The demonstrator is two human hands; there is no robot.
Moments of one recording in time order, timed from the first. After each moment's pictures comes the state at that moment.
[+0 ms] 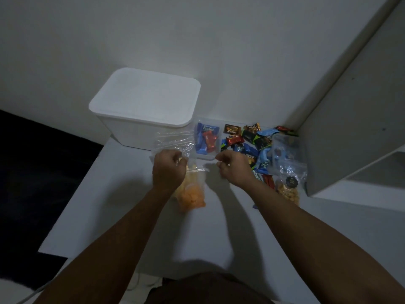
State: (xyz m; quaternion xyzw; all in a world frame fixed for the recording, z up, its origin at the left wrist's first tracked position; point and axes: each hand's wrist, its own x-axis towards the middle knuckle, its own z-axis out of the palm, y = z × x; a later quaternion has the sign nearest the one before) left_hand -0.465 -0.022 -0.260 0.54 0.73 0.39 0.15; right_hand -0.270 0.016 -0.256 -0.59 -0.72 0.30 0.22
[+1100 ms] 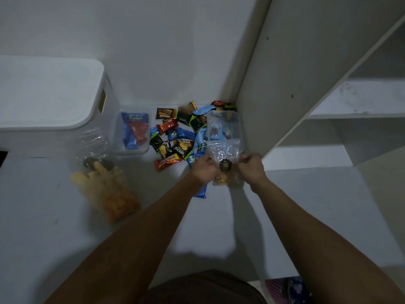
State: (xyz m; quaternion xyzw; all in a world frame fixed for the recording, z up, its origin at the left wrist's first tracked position) left_hand -0.204 0.010 -0.280 0.42 0.55 0.23 0.69; right_hand -0.047 -0.001 -0.298 -0.78 -0.36 0.42 0.29
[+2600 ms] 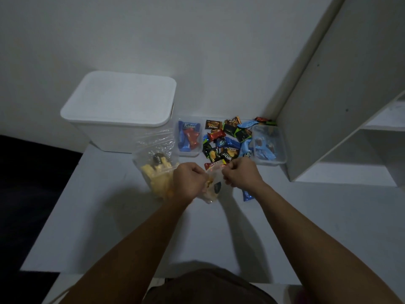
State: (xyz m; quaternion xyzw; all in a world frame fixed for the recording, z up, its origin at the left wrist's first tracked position) left_hand -0.378 -0.049 -0.250 0.47 0.70 0.34 0.42; right_hand -0.220 -0.026 -0.239 -0.70 -0.56 0.39 0.20
